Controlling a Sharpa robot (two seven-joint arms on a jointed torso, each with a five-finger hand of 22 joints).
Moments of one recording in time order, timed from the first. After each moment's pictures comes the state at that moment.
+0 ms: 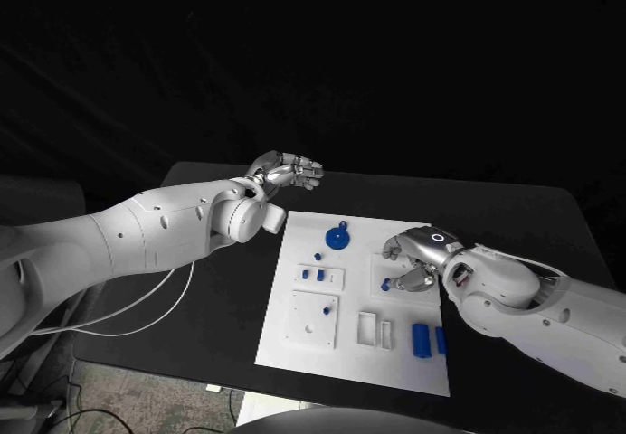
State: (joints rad) left arm 1.22 -0.69 -0.07 1.18 -0.16 -0.27 0.30; left_hand 1.11 -0.12 0.60 -0.25 0.10 0.83 0.18 0.29 0.51 1.04 0.18 0.08 0.09 0.78 0.17 0.60 0.18 0.03 0.51 0.07 0.62 1.14; right arm 1.09 -0.71 -0.08 1.46 -1.79 -0.26 -0.19; right_hand 1.04 -0.29 0.56 -0.28 0.15 0.85 0.15 0.28 0.44 1.09 0.11 0.08 0.26 1.24 0.00 1.16 0.78 0.20 1.15 -0.02 0.92 1.31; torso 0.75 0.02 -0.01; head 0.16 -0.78
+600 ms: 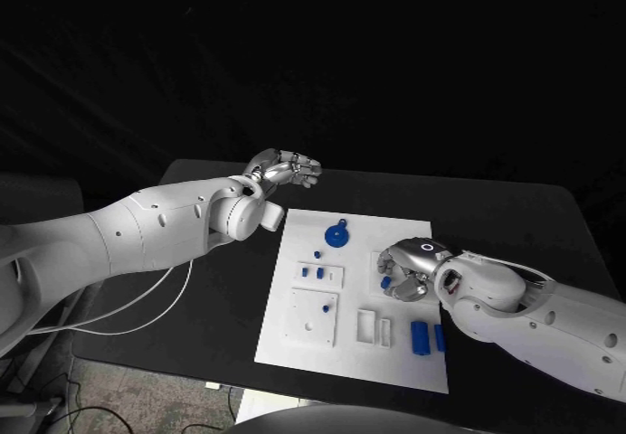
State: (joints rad) left arm 1.22 -0.69 -0.07 1.18 -0.15 -0.27 0.30; left_hand 1.11 -0.12 0.60 -0.25 0.10 0.83 0.18 0.29 0.51 1.04 0.18 0.09 0.09 0.78 0.17 0.59 0.19 0.03 0.51 0.07 0.62 1.14; right arm 1.06 -0.68 -0.09 1.44 -1.77 -0.20 -0.18; right_hand 1.11 -0.28 0.69 -0.19 0.05 0.89 0.16 0.31 0.44 1.14 0.09 0.10 0.24 1.25 -0.01 1.16 0.77 0.20 1.17 -0.03 0.92 1.31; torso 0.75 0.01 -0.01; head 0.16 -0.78
